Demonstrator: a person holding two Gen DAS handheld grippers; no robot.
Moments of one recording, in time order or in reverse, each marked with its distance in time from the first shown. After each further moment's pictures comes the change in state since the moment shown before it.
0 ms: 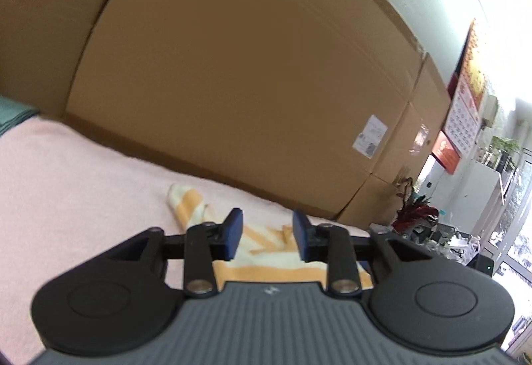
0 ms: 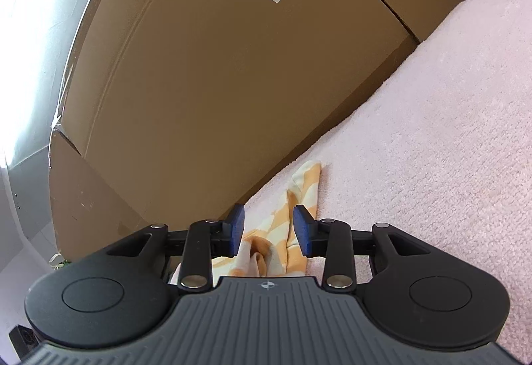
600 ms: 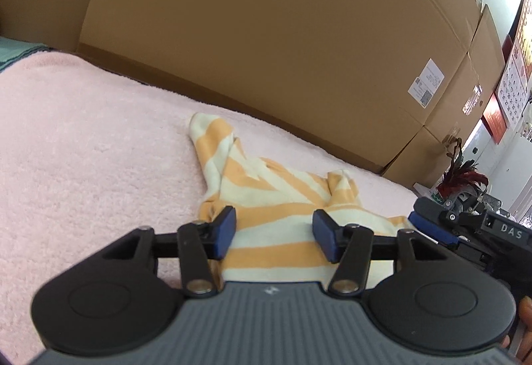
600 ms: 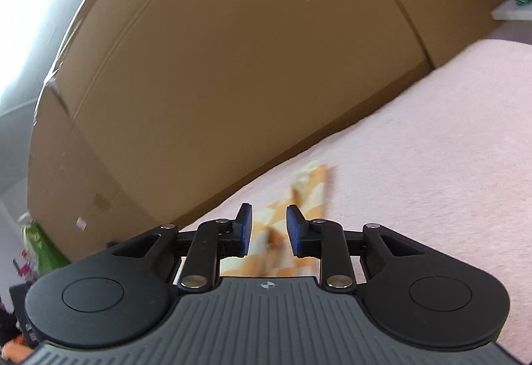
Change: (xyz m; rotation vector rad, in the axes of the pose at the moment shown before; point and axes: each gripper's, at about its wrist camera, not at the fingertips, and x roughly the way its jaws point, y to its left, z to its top) left arm 0.058 0.018 -0.024 -0.095 0.199 0.172; right arm 0.017 0.056 -0.016 -0.223 0.082 -0.057
